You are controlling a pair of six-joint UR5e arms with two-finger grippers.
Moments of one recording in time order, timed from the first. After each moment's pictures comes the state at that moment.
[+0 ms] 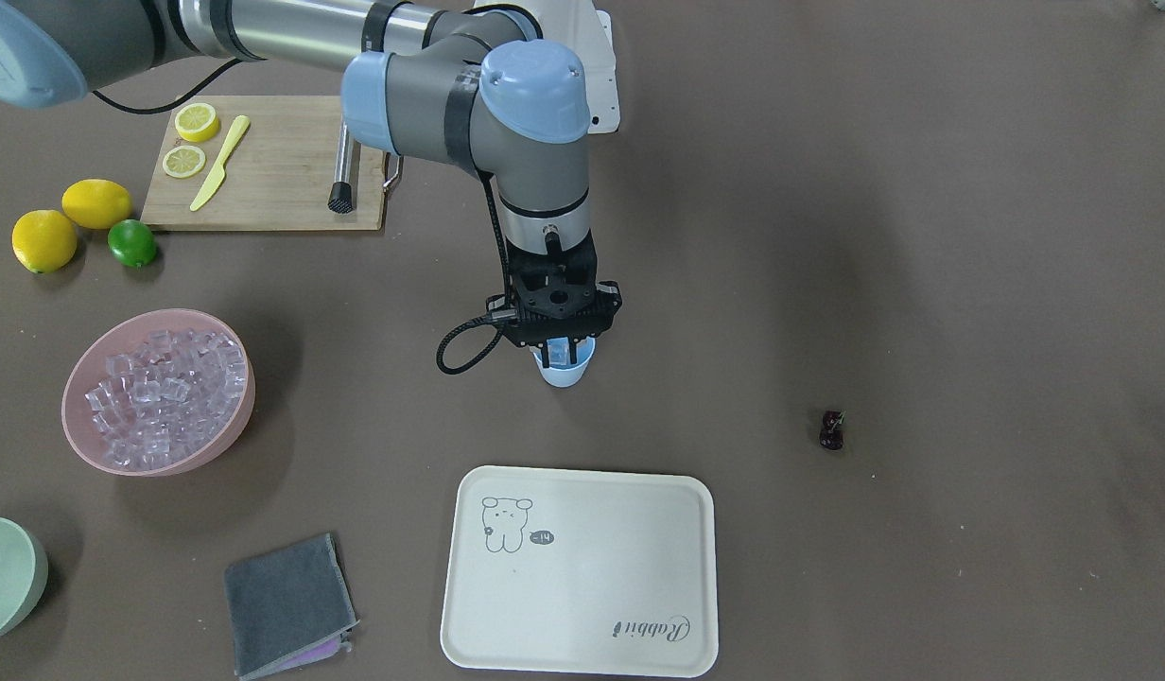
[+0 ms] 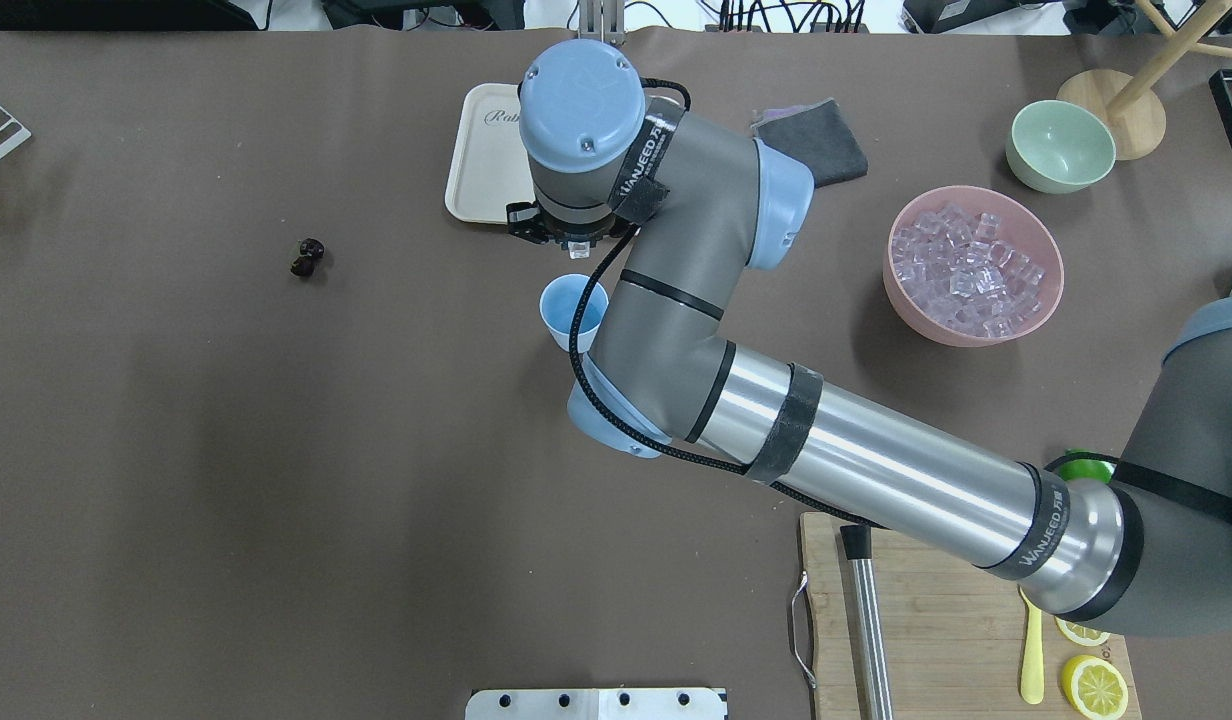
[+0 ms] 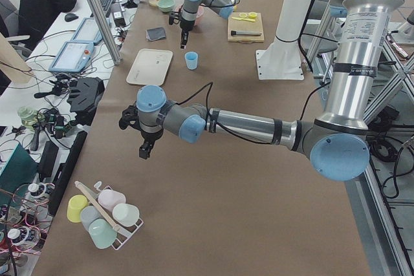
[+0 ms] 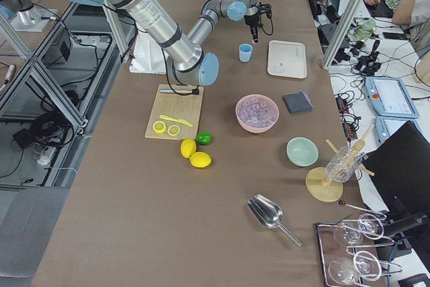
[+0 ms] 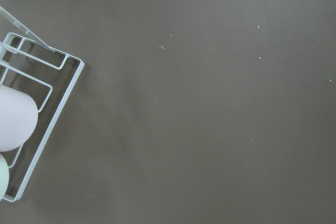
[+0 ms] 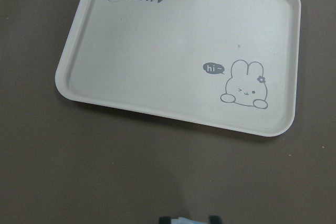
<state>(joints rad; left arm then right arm) -1.44 -1.71 -1.57 -1.89 -2.36 -0.13 0.59 -0.57 1.36 -1.51 1.74 1.07</state>
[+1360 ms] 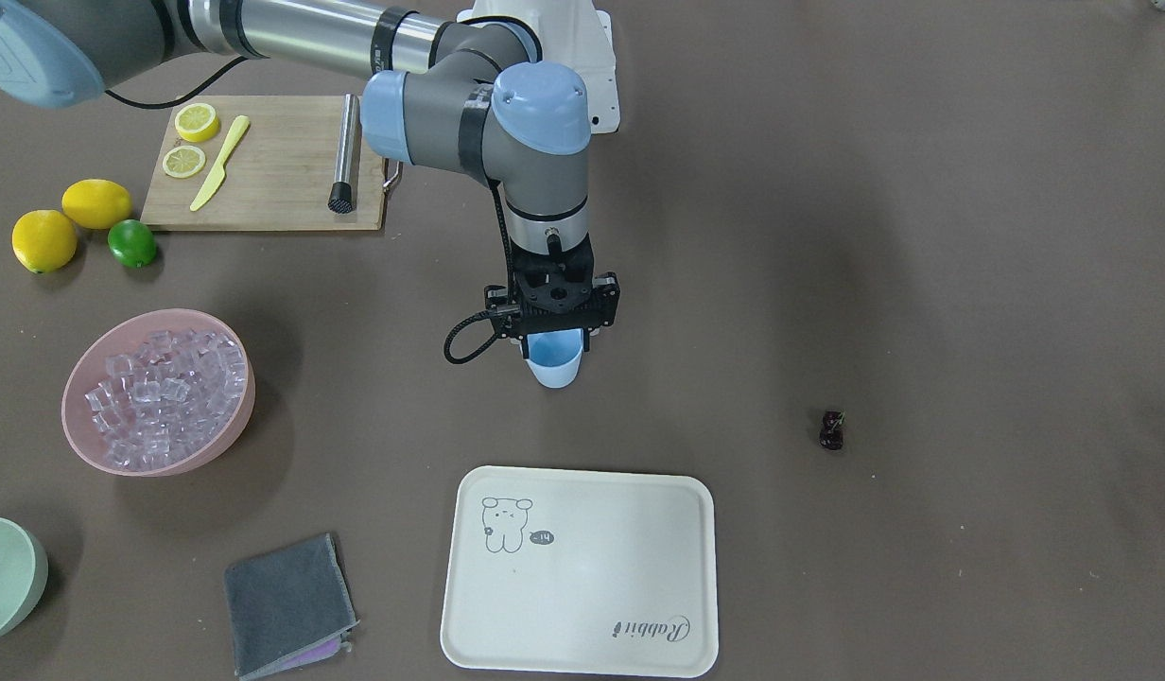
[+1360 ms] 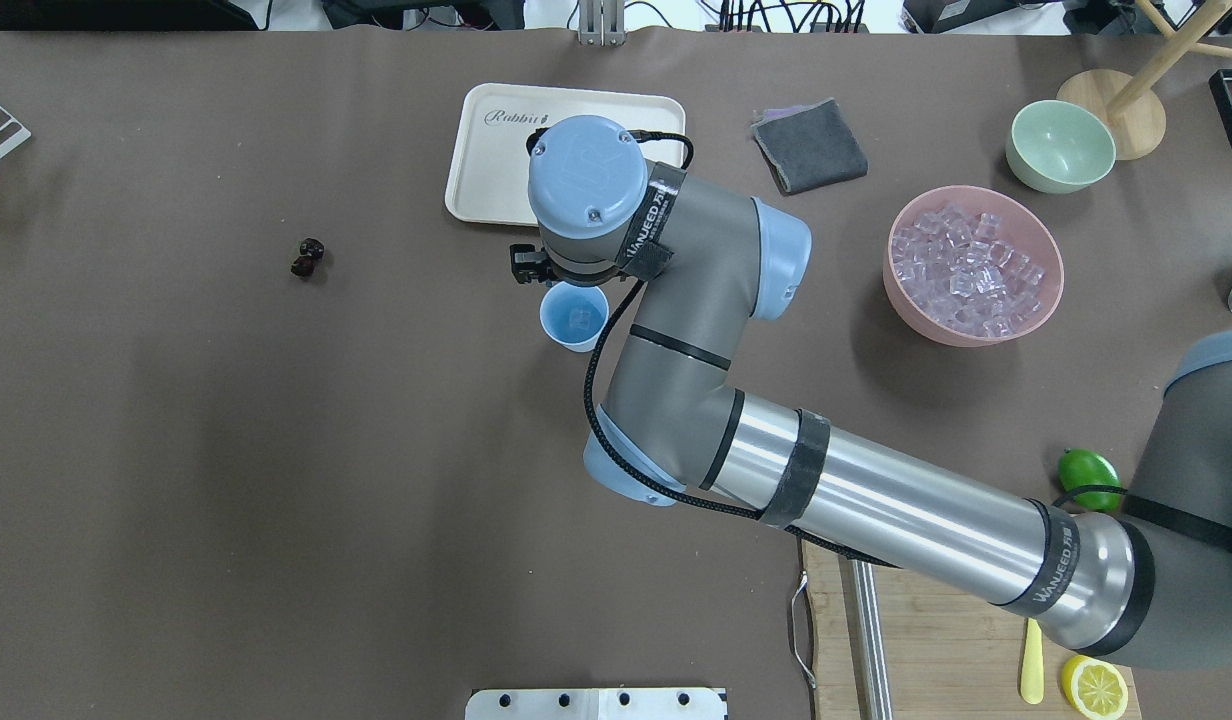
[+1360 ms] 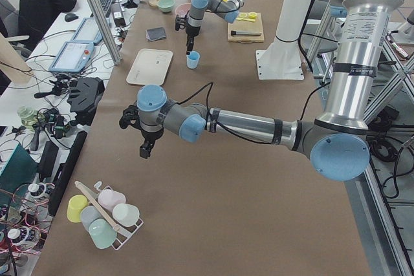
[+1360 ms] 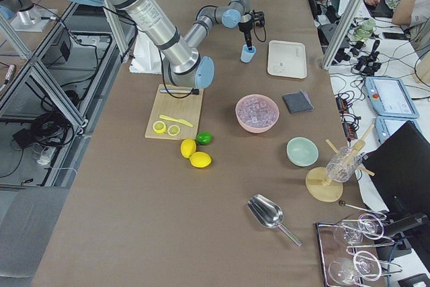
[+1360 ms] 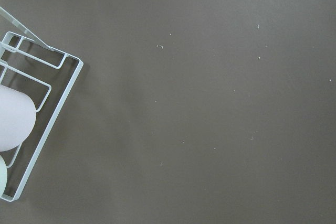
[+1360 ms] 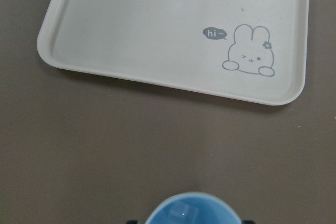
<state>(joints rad) -1.44 -1.71 -1.57 -1.89 -2.36 -0.13 0.57 -0.65 1.45 -1.53 1.72 1.09</state>
